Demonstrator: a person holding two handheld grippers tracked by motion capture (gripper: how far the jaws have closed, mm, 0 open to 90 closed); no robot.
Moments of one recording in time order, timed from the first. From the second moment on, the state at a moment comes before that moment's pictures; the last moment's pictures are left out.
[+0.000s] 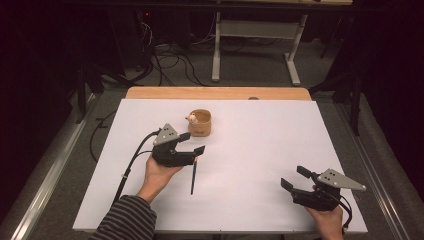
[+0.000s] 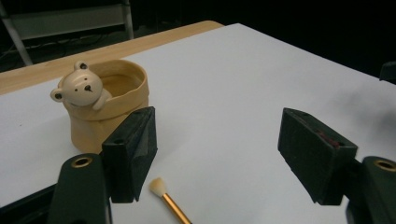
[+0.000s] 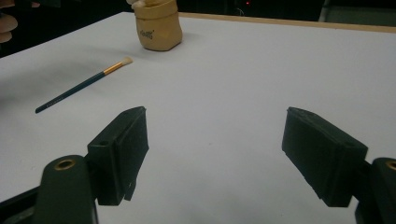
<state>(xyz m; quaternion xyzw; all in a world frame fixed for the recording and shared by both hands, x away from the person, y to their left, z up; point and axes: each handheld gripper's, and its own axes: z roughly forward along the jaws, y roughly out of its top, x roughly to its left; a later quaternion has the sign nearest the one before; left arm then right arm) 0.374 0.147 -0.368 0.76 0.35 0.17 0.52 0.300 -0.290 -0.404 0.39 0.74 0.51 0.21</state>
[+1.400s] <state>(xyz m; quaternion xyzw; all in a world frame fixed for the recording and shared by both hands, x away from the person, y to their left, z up) 0.388 0.136 -0.355 0.83 0.42 0.11 0.36 0.301 -0.288 -0.405 0.39 0.74 0.51 0.20</state>
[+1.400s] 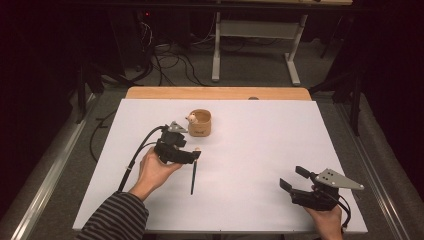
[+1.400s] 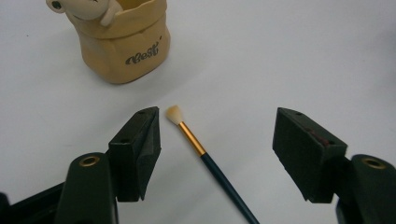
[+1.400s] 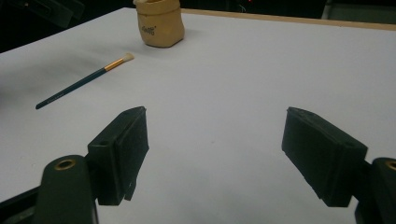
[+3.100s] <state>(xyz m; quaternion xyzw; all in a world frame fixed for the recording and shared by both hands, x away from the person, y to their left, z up) 0.414 0.098 -0.380 0.86 0.48 0.04 0.17 0.300 -0.286 -0.404 0.39 0.74 0.50 0.21</state>
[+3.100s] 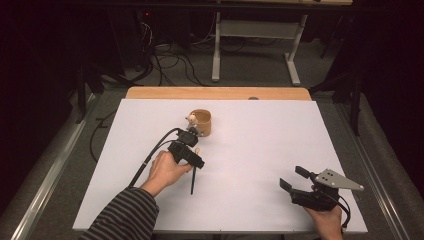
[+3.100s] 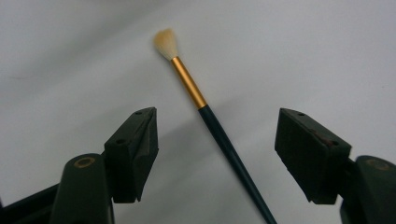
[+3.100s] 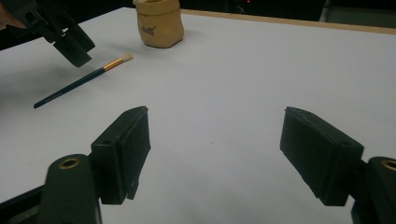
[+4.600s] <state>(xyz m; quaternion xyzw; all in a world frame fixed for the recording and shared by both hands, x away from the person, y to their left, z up) 0.416 0.088 -0.398 0.88 0.47 0.03 0.13 0.299 -0.288 -0.404 0.39 0.74 0.51 0.21</state>
